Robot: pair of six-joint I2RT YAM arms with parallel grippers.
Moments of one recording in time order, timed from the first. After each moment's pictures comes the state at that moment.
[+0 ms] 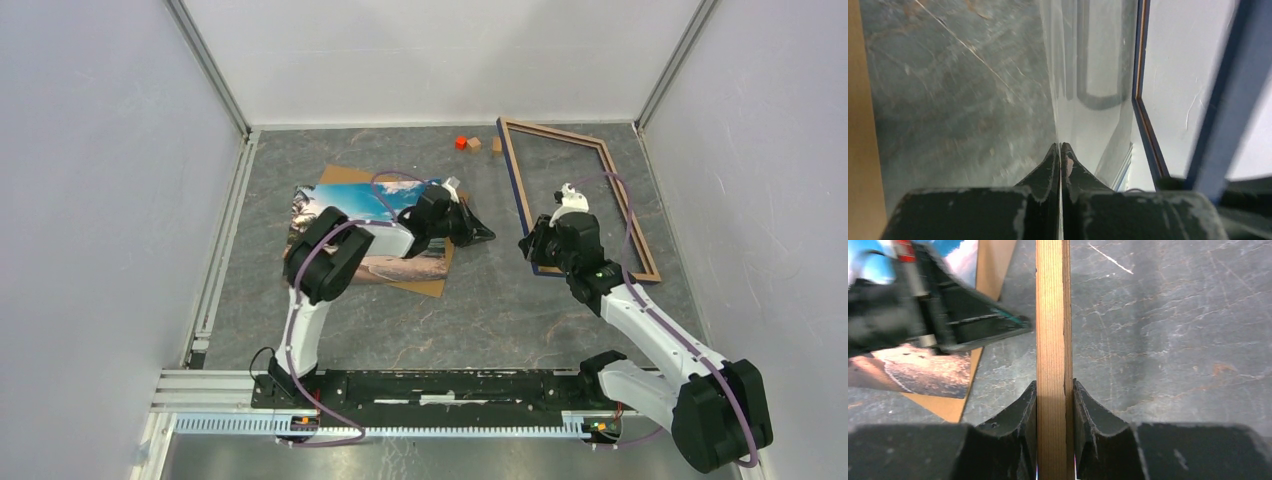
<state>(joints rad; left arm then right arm) -0.69 2.19 1.23 0.50 0.40 -1.12 0.35 1.02 0.57 -0.10 0.03 0.45</state>
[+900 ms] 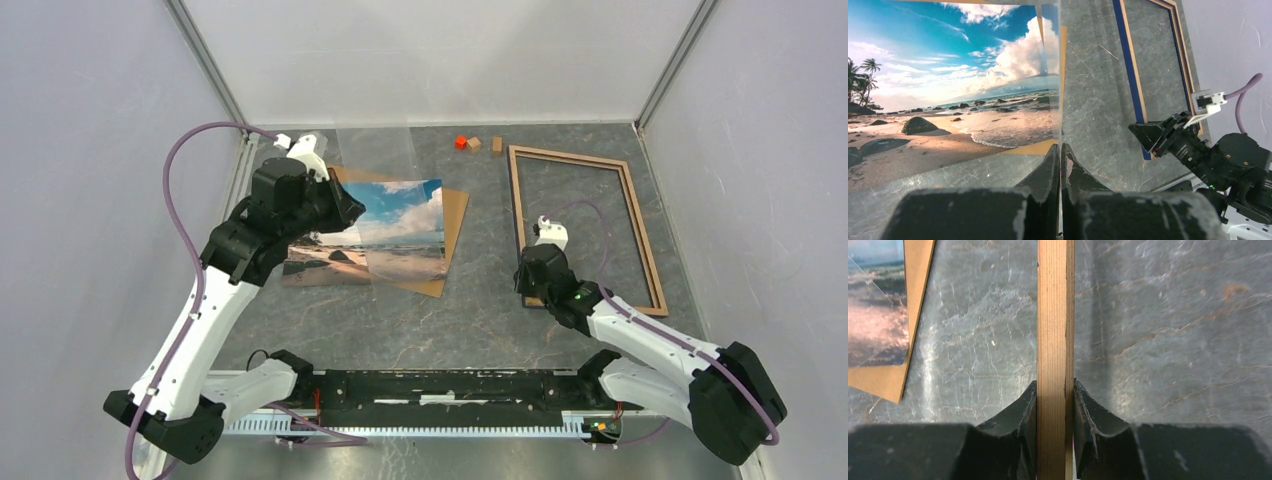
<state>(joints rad) -0.46 1.02 1.30 -0.77 0.04 -0.51 0.61 1.03 0.47 -0.17 0.36 0.54</state>
